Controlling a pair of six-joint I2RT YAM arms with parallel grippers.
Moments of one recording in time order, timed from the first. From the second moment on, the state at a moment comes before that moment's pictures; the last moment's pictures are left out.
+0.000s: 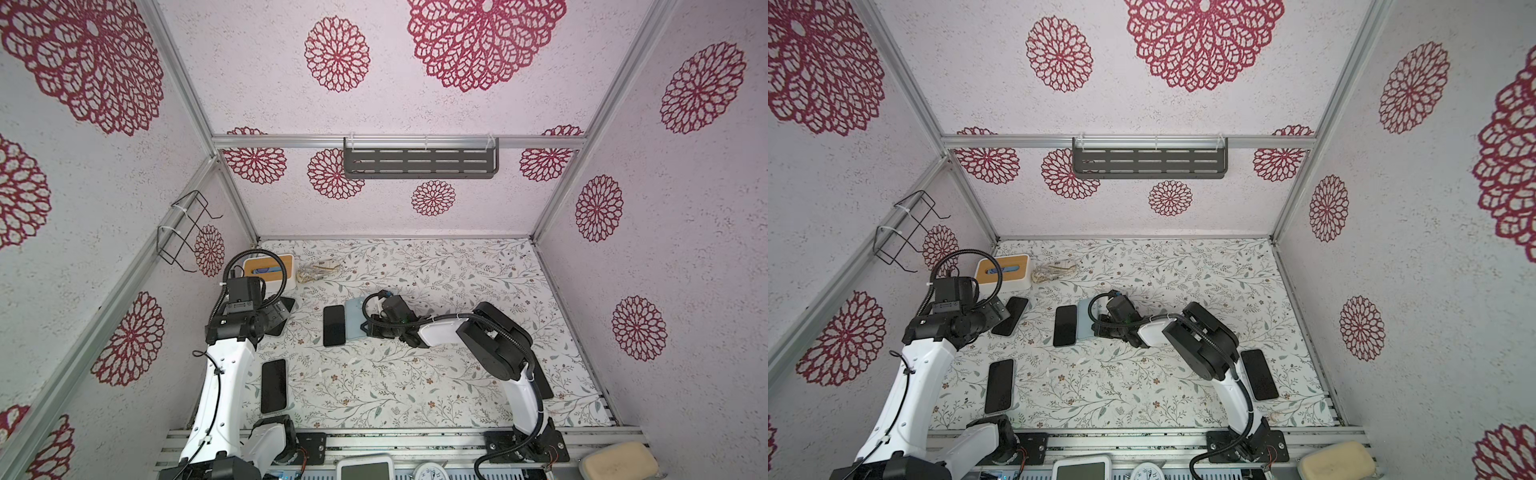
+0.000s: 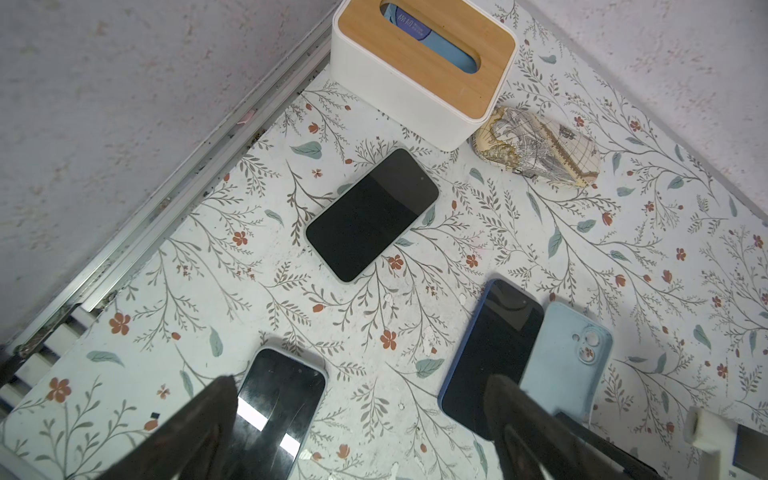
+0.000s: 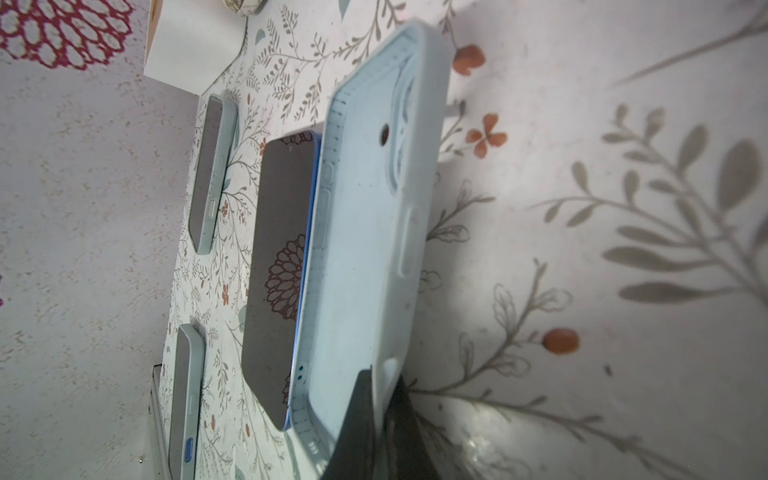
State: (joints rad) left arm 0.17 1.07 1.00 -0.89 -0.17 -0.48; right arm 0.87 2.13 1.18 0.33 -0.26 0.88
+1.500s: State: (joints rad) left arm 0.09 1.87 1.24 -0.89 -0.41 0.00; right arm 0.82 1.55 0.90 -0.06 -0.19 0.54
